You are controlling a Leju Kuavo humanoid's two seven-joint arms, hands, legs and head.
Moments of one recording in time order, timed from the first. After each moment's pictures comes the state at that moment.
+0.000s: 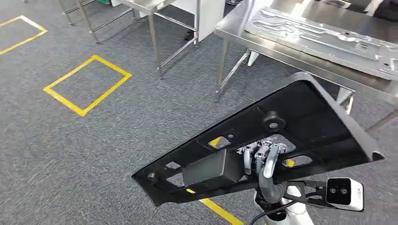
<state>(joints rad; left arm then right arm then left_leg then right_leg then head) -0.07 -0.06 1.34 -0.23 -1.00 0.12 -0.18 -0.10 -0.04 0.31 -1.90 -0.36 0.63 -0.66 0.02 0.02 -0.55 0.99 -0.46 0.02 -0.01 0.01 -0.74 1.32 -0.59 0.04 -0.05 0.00</state>
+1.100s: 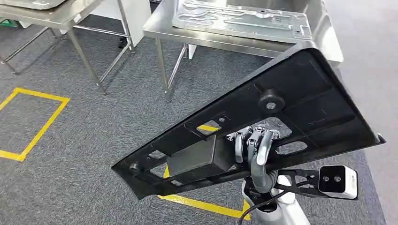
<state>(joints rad) -0.08 -0.05 1.36 -0.23 -0.97 0.11 -0.18 -0.22 -0.02 0.41 -1.90 -0.41 0.52 -0.63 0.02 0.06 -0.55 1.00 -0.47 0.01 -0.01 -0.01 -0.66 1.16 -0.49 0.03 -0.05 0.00</state>
